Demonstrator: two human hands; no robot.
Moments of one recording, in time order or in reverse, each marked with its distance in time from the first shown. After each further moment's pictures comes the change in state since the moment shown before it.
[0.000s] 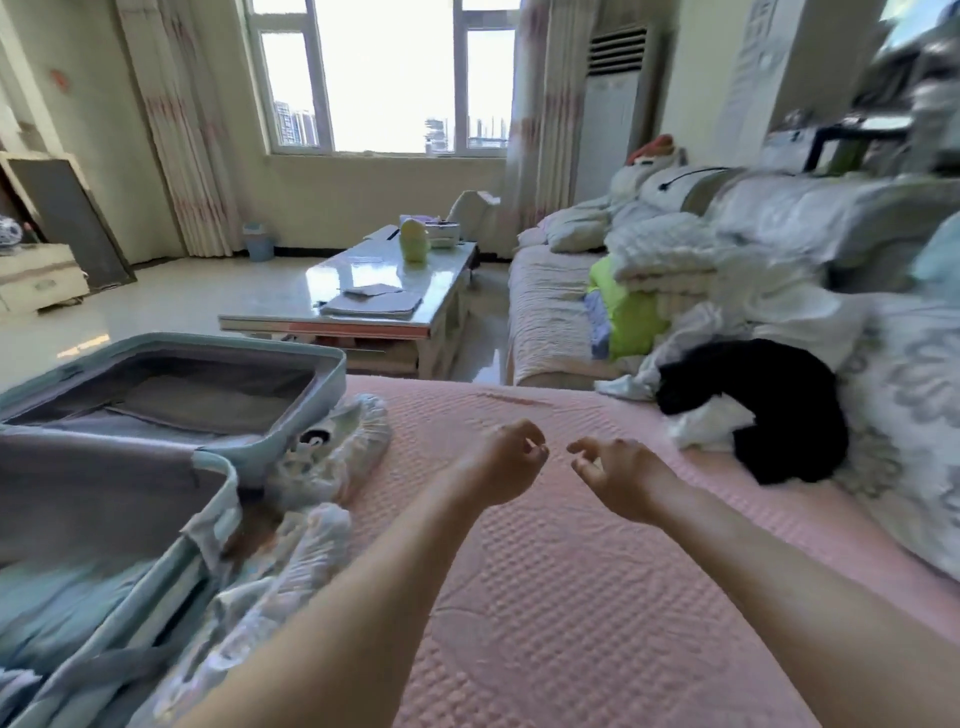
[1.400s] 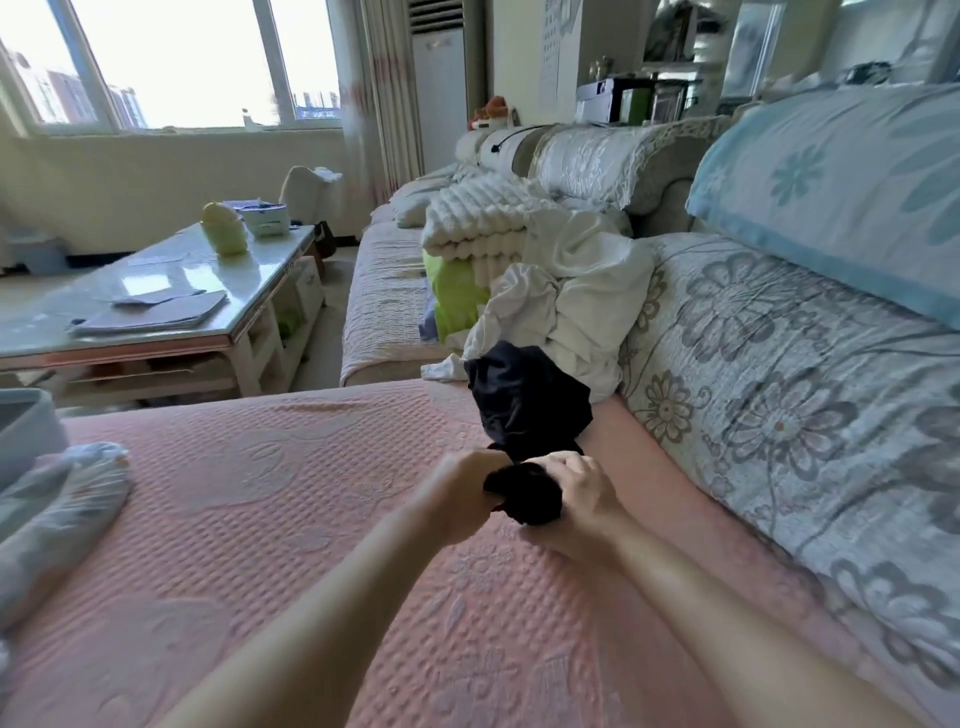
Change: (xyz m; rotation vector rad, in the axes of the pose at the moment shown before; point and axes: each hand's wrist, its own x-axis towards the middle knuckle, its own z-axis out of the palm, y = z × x) left_hand 0.119 0.101 0.206 0.020 -0.112 0.491; right_hand -0.028 0.252 0.024 0.180 0.149 0.193
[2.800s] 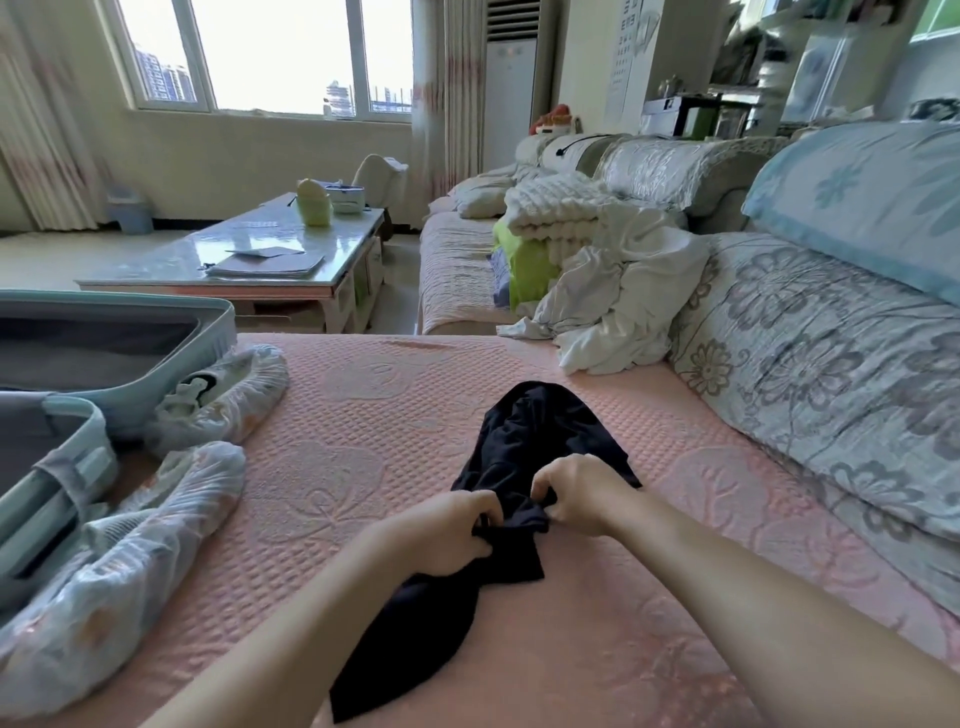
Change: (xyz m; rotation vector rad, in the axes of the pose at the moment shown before) left_hand -0.251 0.019 -0.064 0.076 -0.397 -0.217; right_hand -0.130 -0.140 0.042 -0.390 -0.266 -0.211
